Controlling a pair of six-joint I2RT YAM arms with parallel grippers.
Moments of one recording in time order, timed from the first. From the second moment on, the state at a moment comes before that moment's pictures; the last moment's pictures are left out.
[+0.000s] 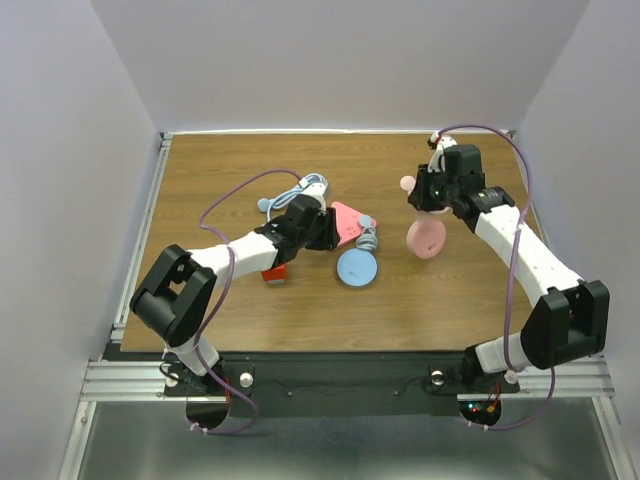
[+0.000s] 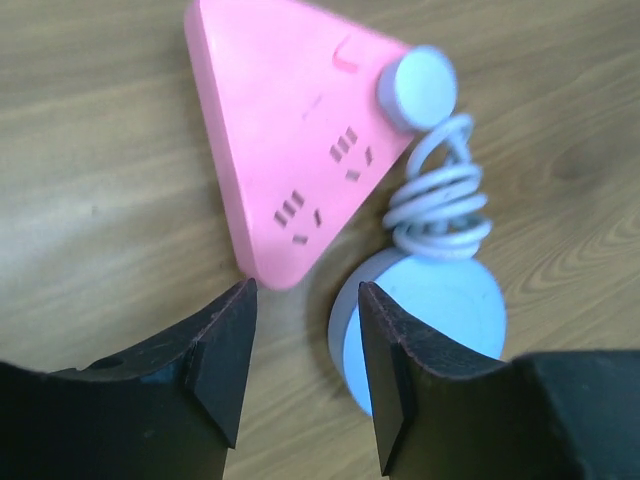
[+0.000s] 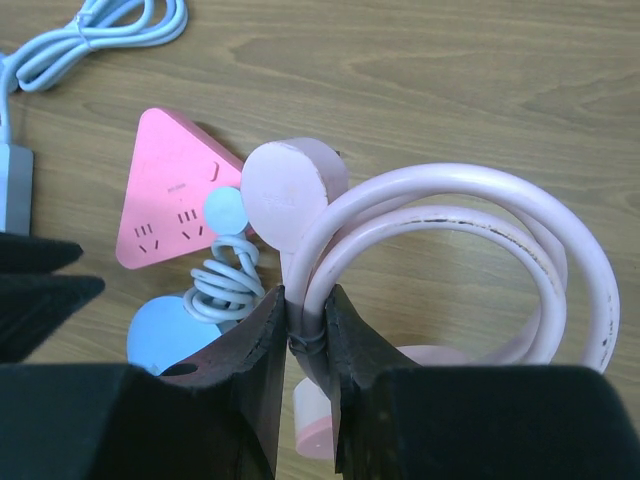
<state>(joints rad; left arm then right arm) -0.67 1.62 0.94 0.06 0.00 -0.48 0.25 1.41 1.20 -0.44 -0.14 0.18</state>
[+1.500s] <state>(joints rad) -0.92 2.12 1.46 -0.09 0.17 -0.53 0.25 1.22 1.31 -0.61 0.05 0.23</state>
